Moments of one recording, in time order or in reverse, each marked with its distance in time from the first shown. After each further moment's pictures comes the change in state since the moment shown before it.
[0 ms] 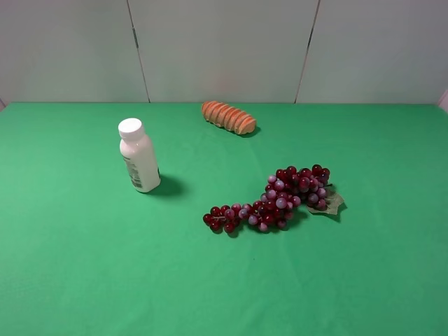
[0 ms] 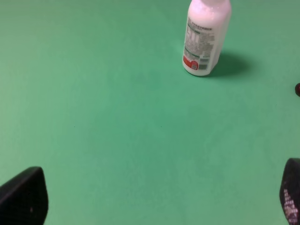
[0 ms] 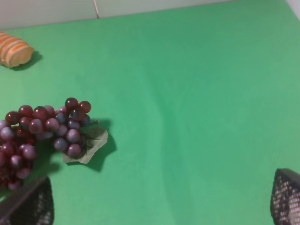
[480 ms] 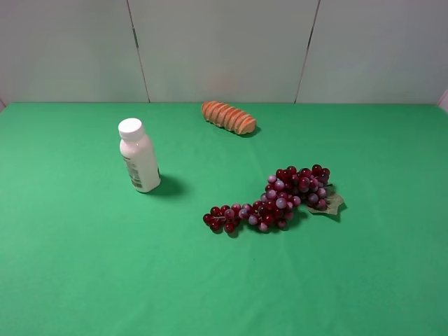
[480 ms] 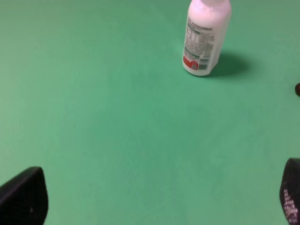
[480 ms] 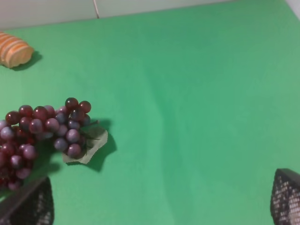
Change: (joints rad) left arm 0.000 0.000 0.000 -0.001 0.000 0.000; right arm 0.000 0.000 0.000 0.000 0.000 0.000
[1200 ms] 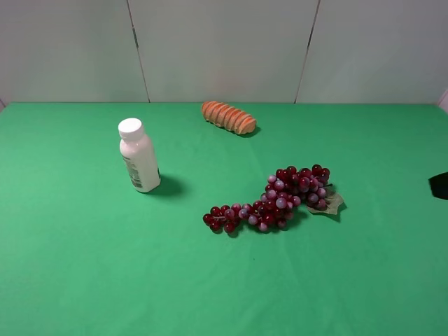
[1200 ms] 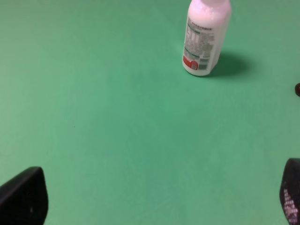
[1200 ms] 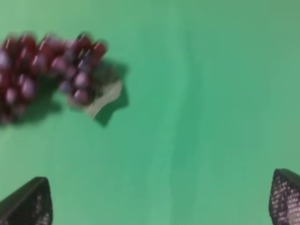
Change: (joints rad) left arm 0.000 0.000 0.000 0.000 0.000 0.000; right arm 0.137 0.785 -0.184 0.045 -0.125 -0.357
